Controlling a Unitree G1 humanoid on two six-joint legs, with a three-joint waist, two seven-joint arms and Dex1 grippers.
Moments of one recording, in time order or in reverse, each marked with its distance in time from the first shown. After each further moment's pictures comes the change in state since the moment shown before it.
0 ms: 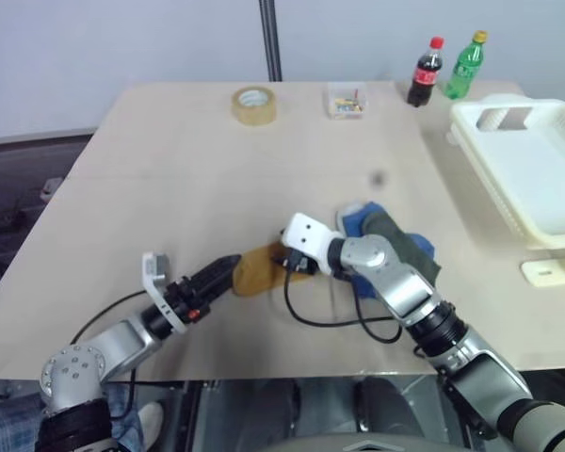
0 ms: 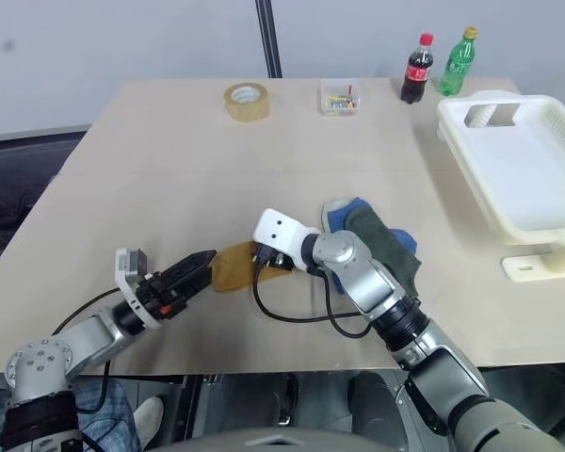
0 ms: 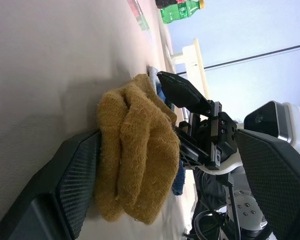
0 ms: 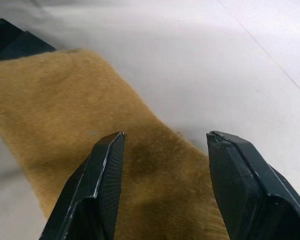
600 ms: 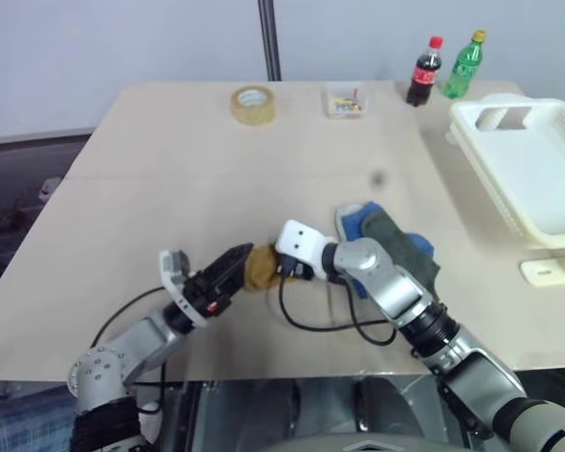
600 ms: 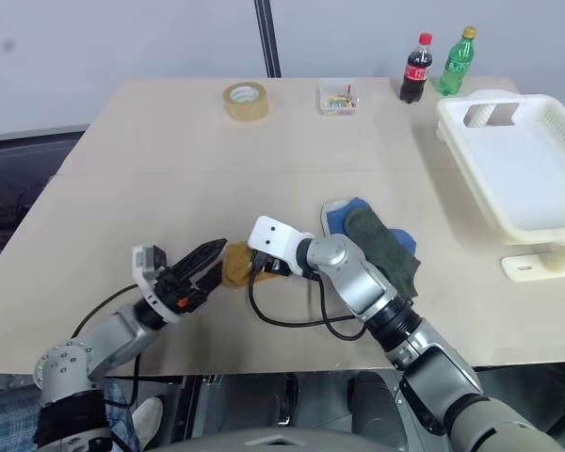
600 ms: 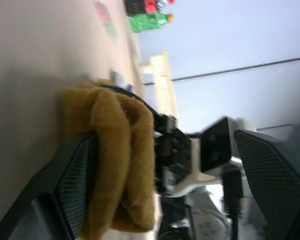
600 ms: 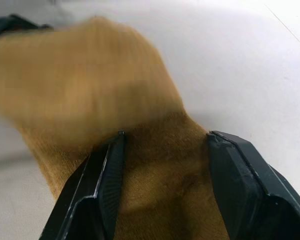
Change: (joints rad) left arm -0.016 -0.147 -0.041 -0.037 -0.189 -0.012 0.111; right arm -0.012 0.030 0.029 0.054 -0.051 0.021 -0.004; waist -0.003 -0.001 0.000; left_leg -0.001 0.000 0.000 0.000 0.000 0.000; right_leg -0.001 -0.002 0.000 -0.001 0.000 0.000
